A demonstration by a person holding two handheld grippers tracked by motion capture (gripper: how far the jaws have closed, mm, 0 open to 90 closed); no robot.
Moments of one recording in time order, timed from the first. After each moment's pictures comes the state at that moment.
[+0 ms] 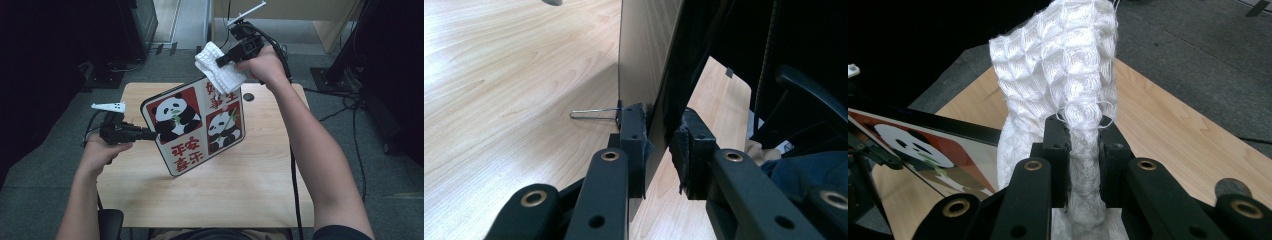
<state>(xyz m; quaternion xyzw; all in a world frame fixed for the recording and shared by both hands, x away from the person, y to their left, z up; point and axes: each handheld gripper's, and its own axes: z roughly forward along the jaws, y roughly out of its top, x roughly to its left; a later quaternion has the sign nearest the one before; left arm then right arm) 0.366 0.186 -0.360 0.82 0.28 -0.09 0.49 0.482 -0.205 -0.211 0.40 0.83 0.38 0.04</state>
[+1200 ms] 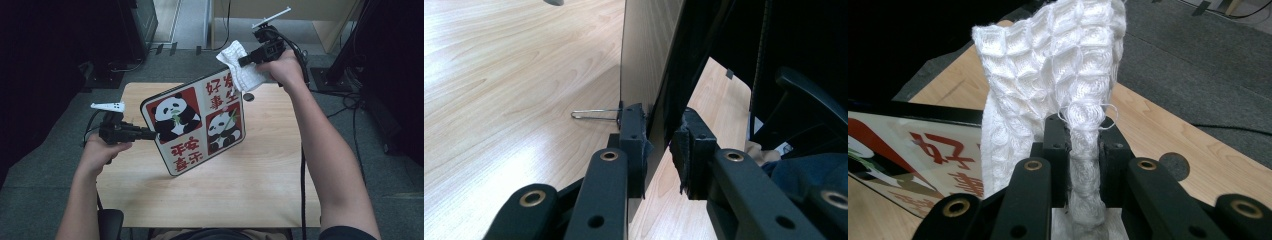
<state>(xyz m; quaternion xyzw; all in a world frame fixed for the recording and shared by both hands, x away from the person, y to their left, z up) 0.368 0.188 -0.361 0.82 0.28 -0.09 0.49 0.489 -0.261 -0.229 0.45 0.81 0.37 0.08</state>
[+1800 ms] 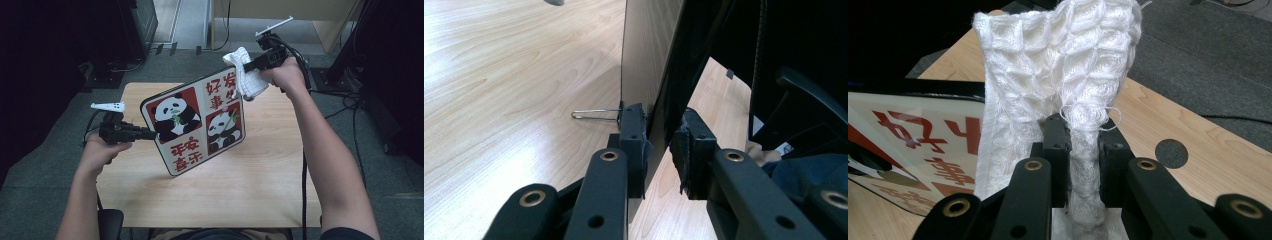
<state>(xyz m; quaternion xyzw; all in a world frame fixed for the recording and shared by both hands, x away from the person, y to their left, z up) 0.368 0.188 -0.361 0.82 0.28 -0.09 0.49 0.488 -0.272 -0.249 0.46 0.81 0.37 0.08</state>
